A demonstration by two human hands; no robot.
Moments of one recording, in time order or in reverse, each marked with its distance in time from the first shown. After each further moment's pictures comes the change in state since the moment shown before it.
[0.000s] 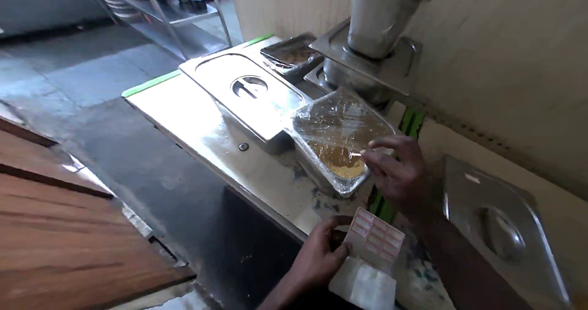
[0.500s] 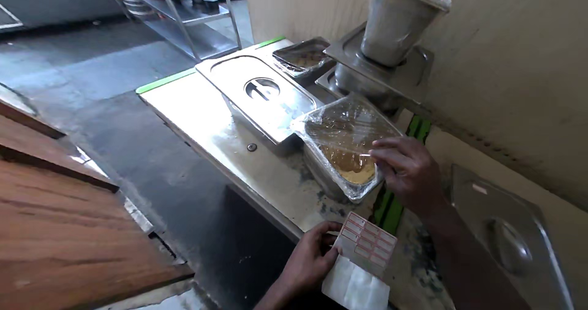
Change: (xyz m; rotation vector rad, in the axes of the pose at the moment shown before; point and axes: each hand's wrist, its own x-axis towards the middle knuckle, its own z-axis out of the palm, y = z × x) left_hand -0.012 -0.013 -0.022 -0.008 0.084 0.005; right_hand 0.020 0.008 -0.004 -0.019 -0.220 0.071
